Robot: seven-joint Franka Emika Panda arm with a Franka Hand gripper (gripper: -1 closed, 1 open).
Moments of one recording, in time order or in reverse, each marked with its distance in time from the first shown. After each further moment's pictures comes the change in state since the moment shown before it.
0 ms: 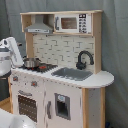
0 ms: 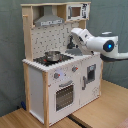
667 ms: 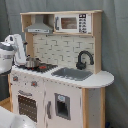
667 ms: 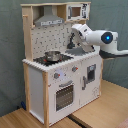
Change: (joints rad) arm 0.000 0.037 -0.046 0.007 0.171 -0.050 -0.151
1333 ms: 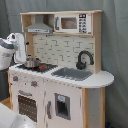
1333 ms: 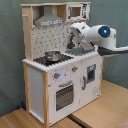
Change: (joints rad) arm 0.000 0.065 0.003 0.051 0.121 -0.102 -0.131
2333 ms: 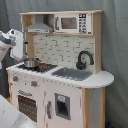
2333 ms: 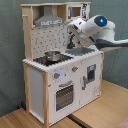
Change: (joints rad) arm 0.000 0.115 0.044 0.153 0.142 -0.228 -0.186
